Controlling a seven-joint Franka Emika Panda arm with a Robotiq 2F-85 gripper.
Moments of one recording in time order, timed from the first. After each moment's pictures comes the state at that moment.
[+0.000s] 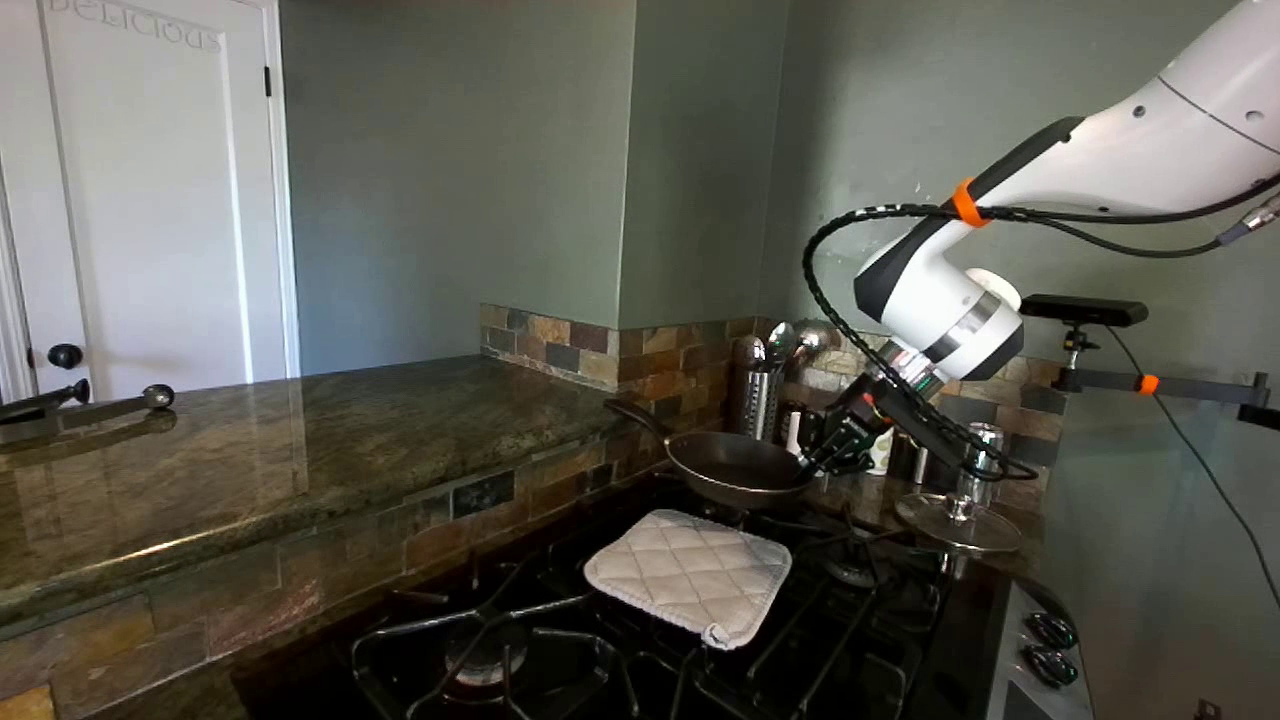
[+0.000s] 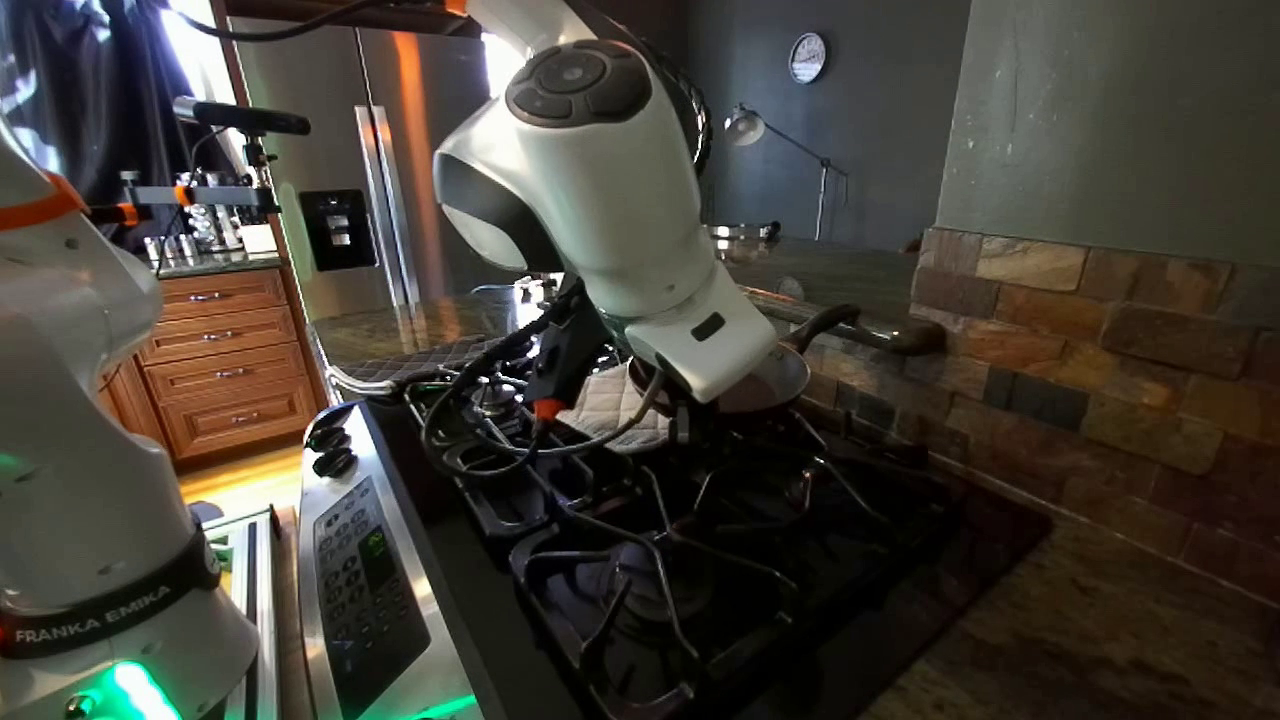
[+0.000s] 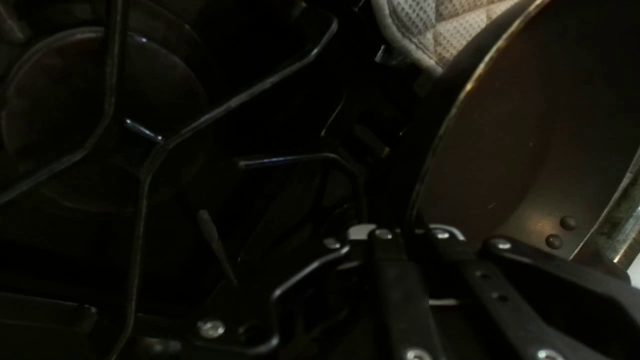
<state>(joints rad) -0.25 -0.15 -0.28 -2.54 0.93 2.53 -0.44</state>
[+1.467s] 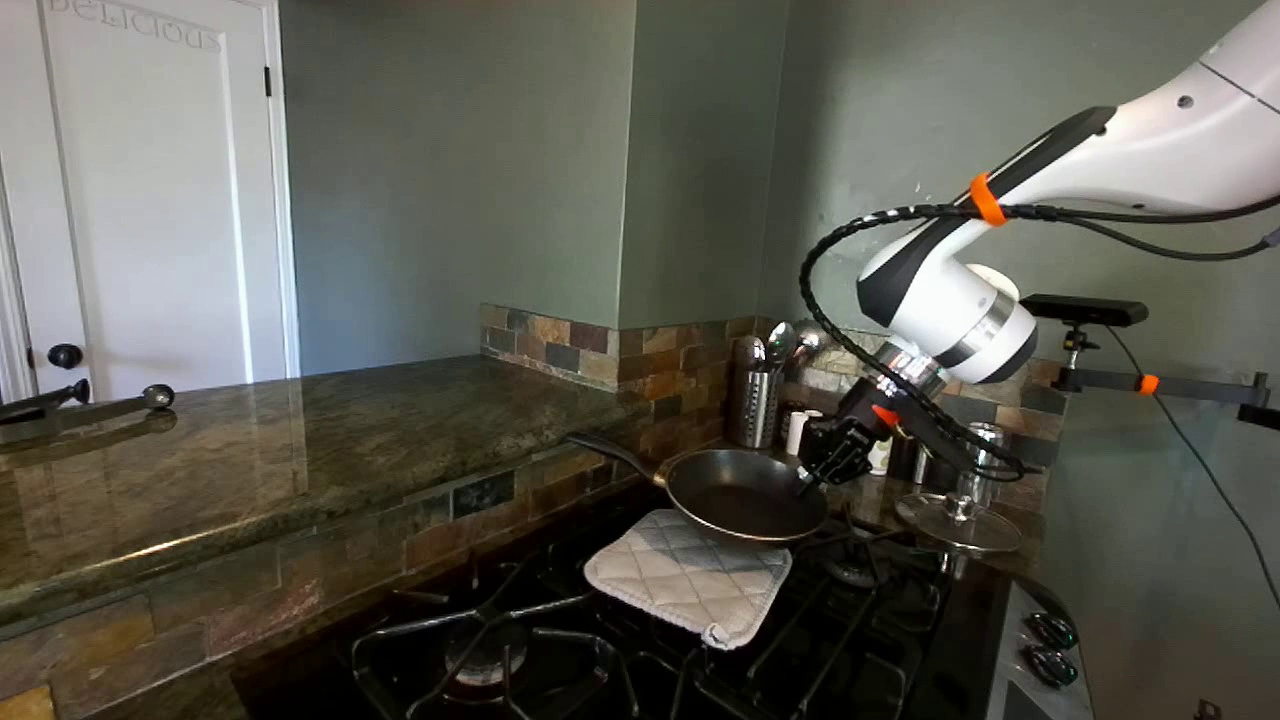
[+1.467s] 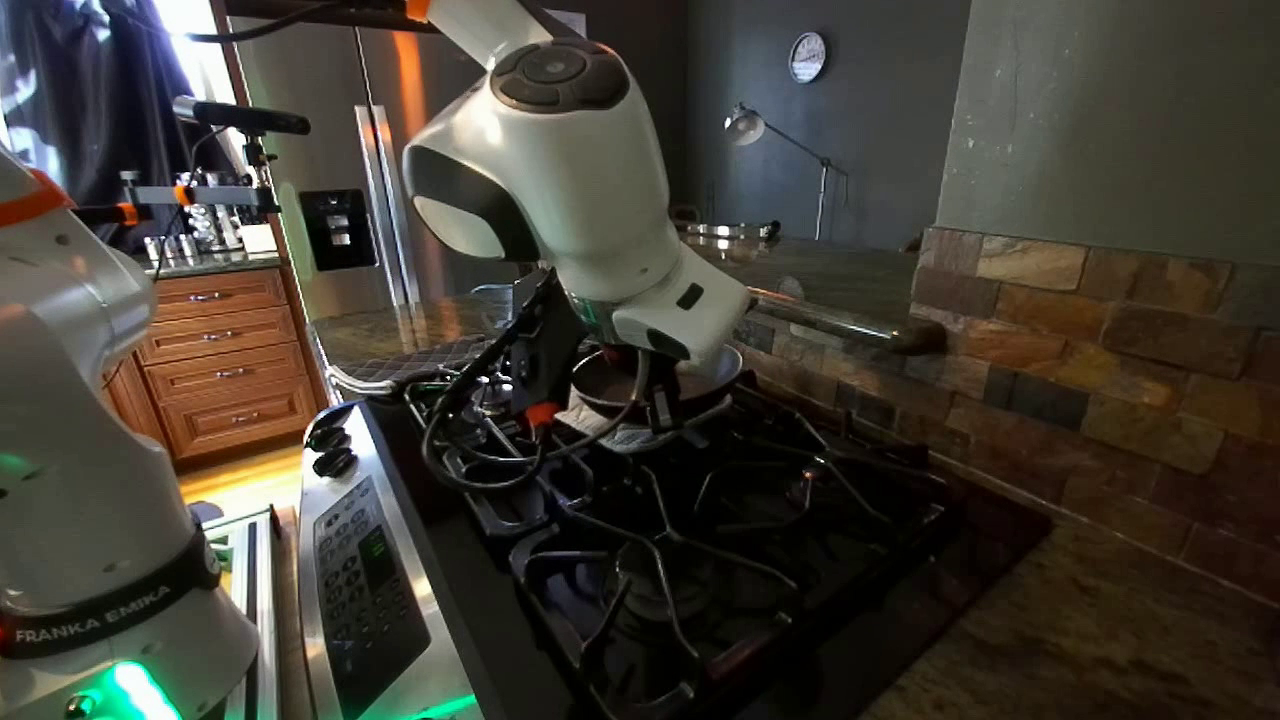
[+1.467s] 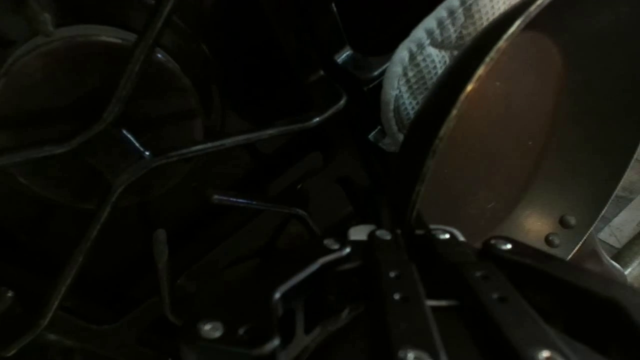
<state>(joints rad) -0.20 -0.23 -0.28 -2.60 0.82 2.51 -0.65</state>
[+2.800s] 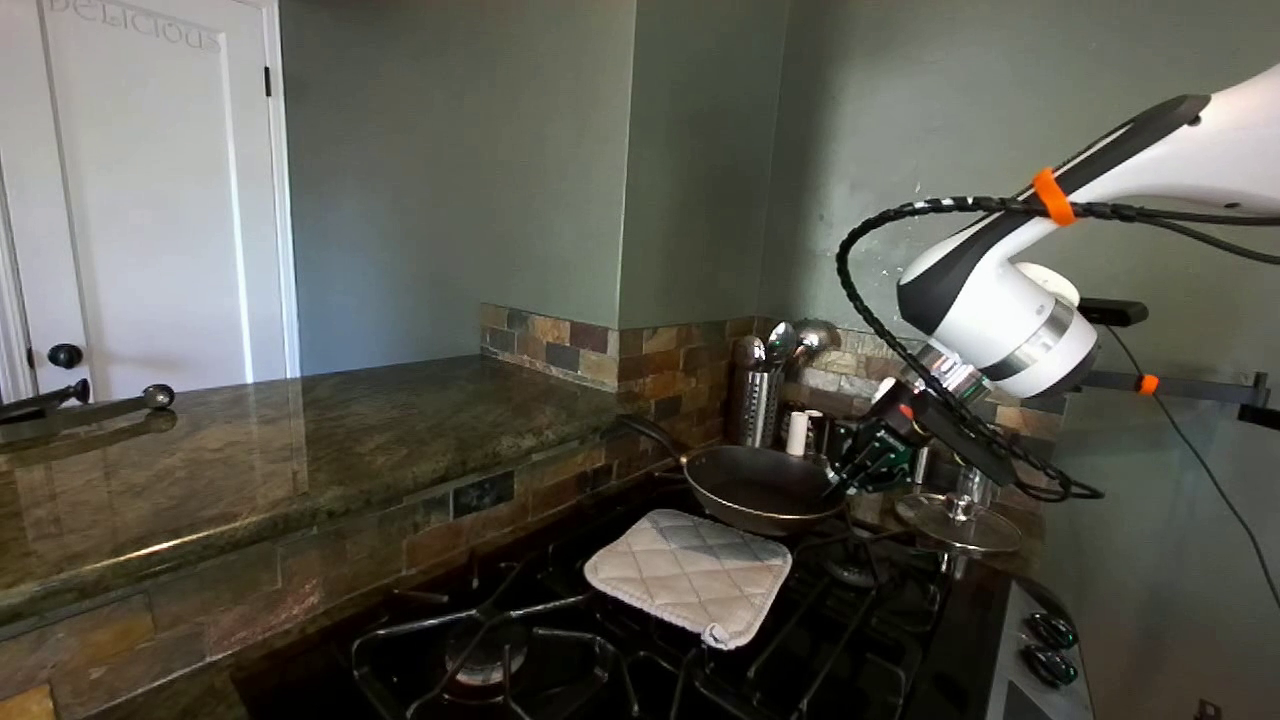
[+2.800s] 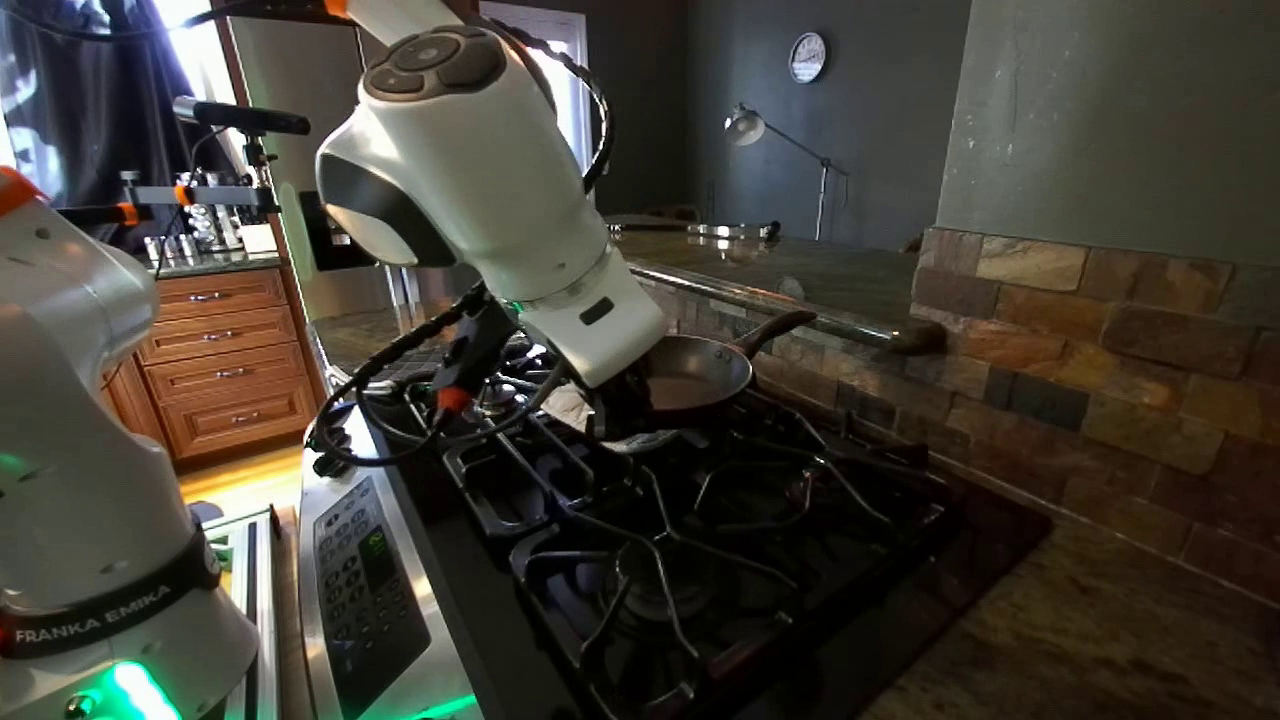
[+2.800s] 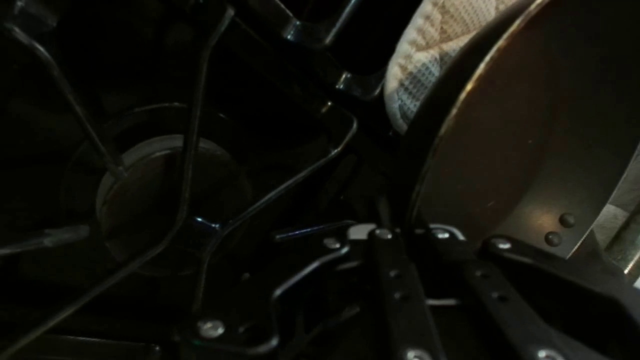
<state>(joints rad) -0.23 -0.38 -0.27 -2.76 0.80 2.63 -0.31</state>
